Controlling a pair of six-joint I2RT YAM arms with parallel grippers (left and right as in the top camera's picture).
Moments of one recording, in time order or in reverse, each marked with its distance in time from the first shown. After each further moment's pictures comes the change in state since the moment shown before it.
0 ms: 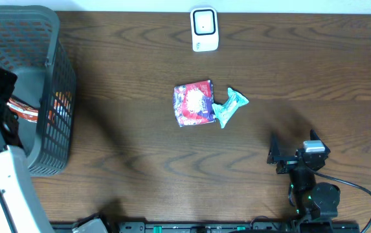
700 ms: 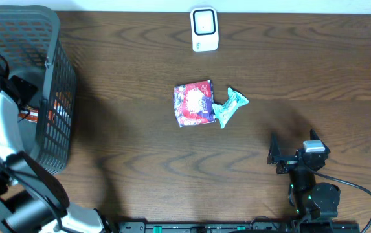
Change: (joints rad) left arm 0.050 0.484 0.000 0.056 0.056 0.088; right arm 0.000 0.000 0.000 0.000 0.000 0.000
